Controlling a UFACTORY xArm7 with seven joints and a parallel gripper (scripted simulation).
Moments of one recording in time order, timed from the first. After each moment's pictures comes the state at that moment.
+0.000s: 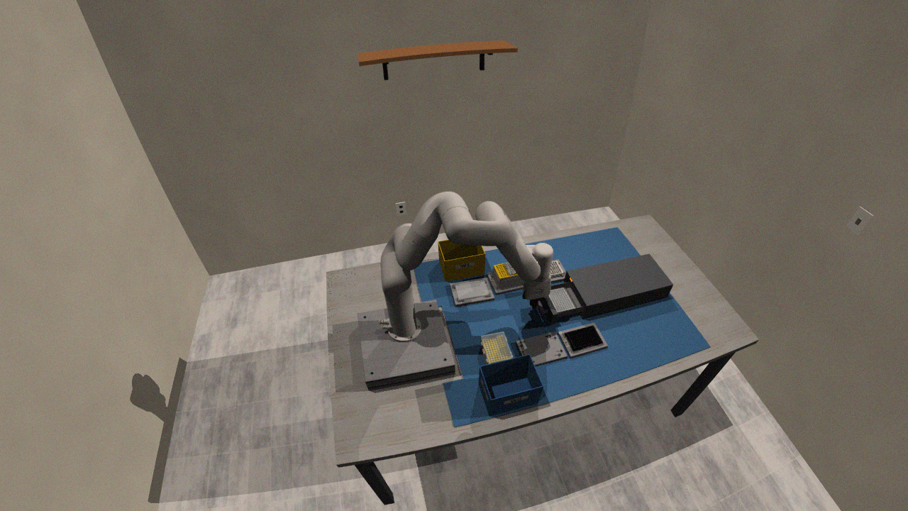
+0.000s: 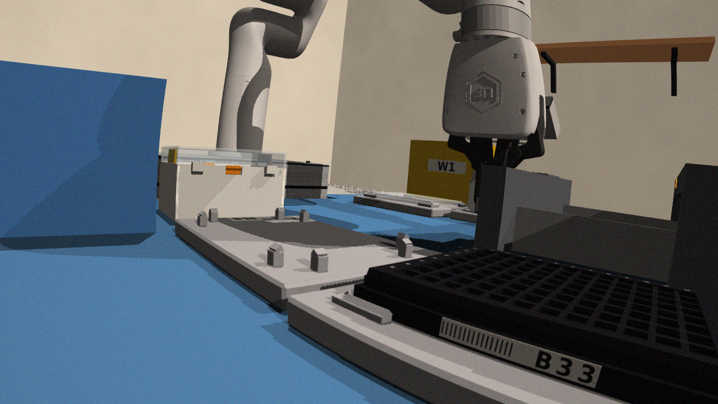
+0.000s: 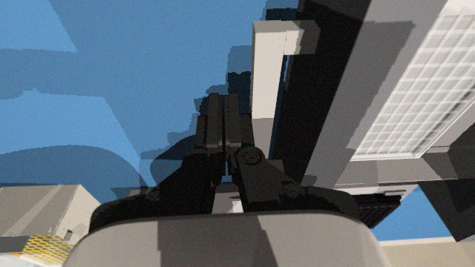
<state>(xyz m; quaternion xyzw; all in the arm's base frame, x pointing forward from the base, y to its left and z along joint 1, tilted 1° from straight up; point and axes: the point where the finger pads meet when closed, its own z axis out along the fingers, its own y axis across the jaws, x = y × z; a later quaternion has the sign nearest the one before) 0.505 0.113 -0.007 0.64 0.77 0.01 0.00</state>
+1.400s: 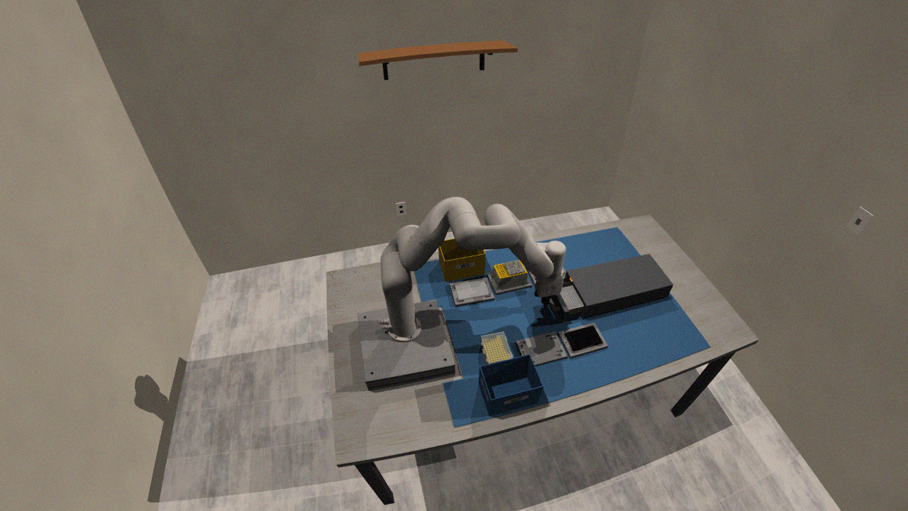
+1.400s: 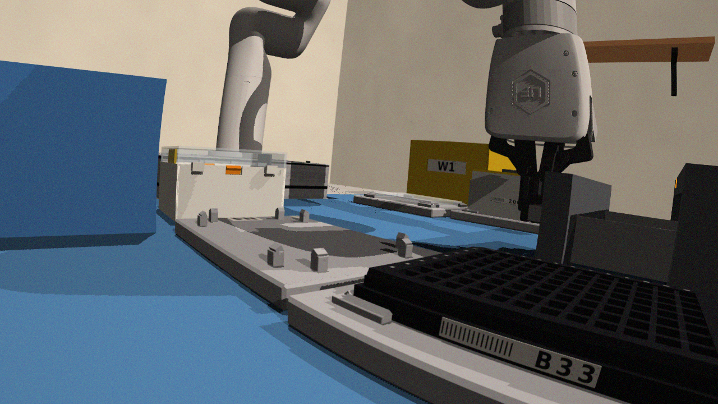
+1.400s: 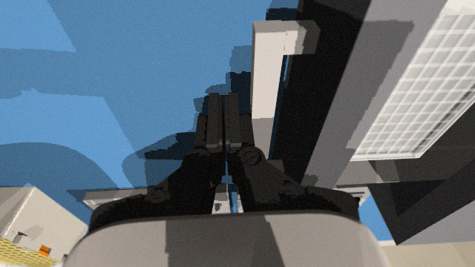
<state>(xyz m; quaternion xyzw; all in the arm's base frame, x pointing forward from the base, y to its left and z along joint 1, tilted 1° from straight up) 0.554 0.123 -0.006 0.64 0.77 0.01 0.00</state>
